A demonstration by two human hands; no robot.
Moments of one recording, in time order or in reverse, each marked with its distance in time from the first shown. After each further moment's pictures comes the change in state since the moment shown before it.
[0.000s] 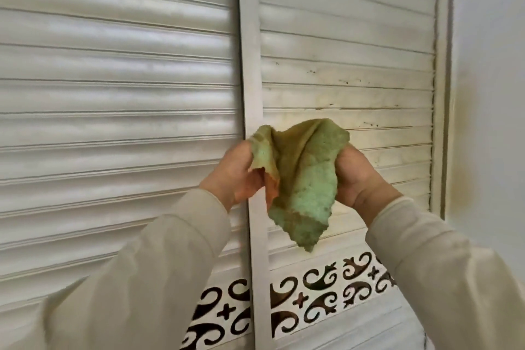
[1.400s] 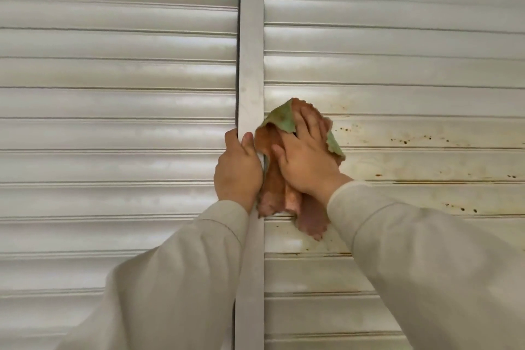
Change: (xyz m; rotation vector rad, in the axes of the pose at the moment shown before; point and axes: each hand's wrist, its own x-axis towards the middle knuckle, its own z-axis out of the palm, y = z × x) left_hand 0.224 0.045 -0.001 0.981 0.957 0.670; right_hand 0.291 -0.034 -0.019 -1.535 0.110 -1.049
